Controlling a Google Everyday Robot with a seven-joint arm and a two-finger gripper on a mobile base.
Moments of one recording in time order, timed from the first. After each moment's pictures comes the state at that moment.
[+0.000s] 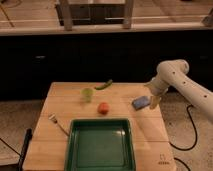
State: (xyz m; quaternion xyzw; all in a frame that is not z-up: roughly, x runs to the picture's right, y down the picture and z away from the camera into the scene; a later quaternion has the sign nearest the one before) arm 0.266 0.058 0.819 -0.25 -0.08 -0.01 0.96
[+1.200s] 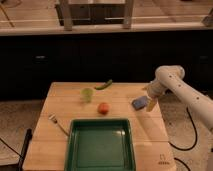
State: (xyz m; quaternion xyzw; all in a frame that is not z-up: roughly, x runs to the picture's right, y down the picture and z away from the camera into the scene) arm 0.264 0.080 0.863 -0.27 -0.10 0.04 0.96
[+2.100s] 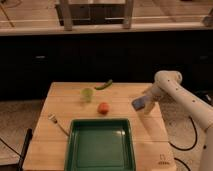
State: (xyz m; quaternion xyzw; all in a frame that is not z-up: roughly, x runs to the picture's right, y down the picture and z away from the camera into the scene) arm 0.265 0.100 0.892 -0.28 -0.09 0.09 0.95
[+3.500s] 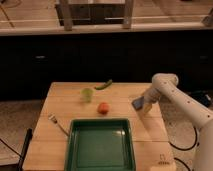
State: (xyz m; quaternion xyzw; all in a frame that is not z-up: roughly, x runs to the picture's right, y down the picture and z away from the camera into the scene) arm 0.261 0.113 0.915 -0.29 -0.08 0.12 0.94
